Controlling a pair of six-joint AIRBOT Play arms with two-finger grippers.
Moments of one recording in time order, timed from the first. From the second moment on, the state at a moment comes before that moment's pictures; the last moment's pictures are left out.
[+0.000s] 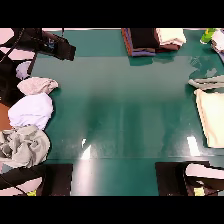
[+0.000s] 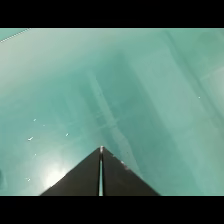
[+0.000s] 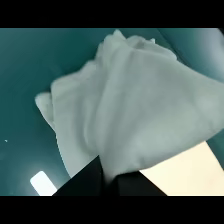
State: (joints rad) left arm -0.41 -1.27 1.76 1.51 -1.22 -1.51; right arm -0.57 -1.37 1.79 -1.56 1.38 1.79
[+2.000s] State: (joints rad) left arm -0.41 -1.27 1.76 1.51 -1.23 -1.51; right arm -0.25 -0.97 1.19 -1.16 1.29 1.61
